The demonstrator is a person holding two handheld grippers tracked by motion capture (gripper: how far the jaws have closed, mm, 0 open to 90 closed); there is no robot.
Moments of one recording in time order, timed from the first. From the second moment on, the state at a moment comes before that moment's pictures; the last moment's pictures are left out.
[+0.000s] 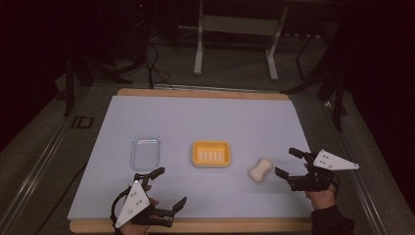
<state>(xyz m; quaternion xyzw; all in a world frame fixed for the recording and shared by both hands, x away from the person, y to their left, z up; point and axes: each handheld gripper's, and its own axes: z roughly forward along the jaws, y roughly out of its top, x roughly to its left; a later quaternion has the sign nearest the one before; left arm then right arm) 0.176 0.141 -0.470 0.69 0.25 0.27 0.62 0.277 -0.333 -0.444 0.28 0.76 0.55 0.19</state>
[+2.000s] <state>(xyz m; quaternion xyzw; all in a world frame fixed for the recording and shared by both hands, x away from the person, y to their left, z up) 0.171 0.140 -0.474 0.73 0.25 0.26 0.58 0.303 -0.328 -0.423 0.21 0.90 0.37 0.07</state>
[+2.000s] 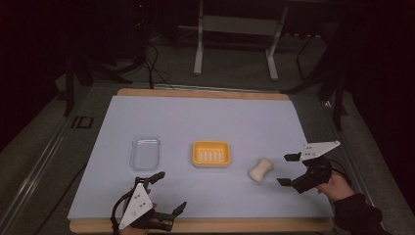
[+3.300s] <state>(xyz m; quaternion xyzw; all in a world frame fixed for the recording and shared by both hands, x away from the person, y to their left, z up) 0.172 0.140 -0.475 0.73 0.26 0.26 0.58 0.320 -0.302 -0.445 0.14 0.98 0.11 -0.06</state>
